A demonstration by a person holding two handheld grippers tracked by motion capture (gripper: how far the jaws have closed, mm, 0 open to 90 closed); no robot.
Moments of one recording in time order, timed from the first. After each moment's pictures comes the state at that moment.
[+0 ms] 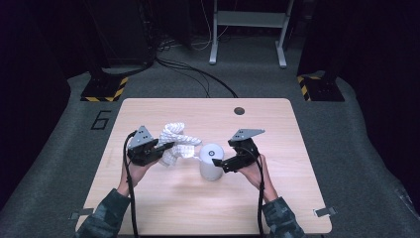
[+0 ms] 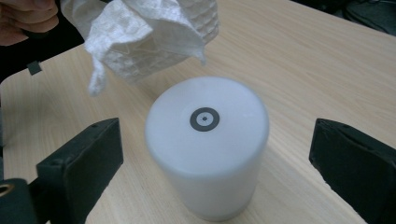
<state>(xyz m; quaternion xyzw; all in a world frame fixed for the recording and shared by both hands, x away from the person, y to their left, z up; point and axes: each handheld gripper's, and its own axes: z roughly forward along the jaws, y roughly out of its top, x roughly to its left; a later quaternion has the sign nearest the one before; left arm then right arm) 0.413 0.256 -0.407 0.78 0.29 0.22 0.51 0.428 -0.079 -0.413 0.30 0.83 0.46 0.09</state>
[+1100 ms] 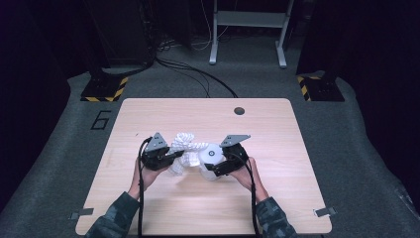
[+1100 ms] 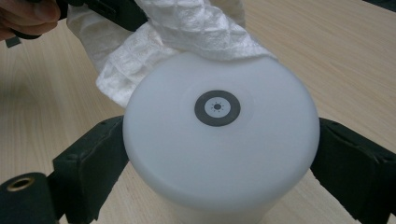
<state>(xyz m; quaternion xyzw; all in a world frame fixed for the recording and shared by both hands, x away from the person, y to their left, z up) 0.422 0.226 -0.441 0.81 0.30 0.17 0.47 0.437 -0.056 -0.446 0.27 0.85 0.44 0.10</state>
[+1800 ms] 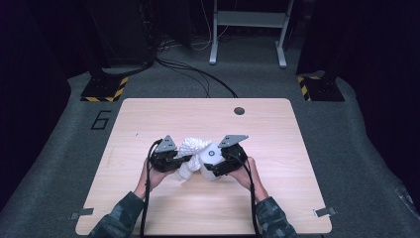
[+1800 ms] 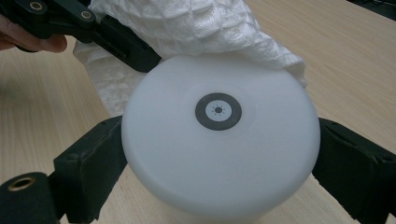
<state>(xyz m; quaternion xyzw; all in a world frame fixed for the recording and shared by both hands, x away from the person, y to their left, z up) 0.426 0.205 -0.455 0.83 0.28 0.13 0.46 0.435 -0.051 -0.445 0.27 0.85 0.43 0.11</state>
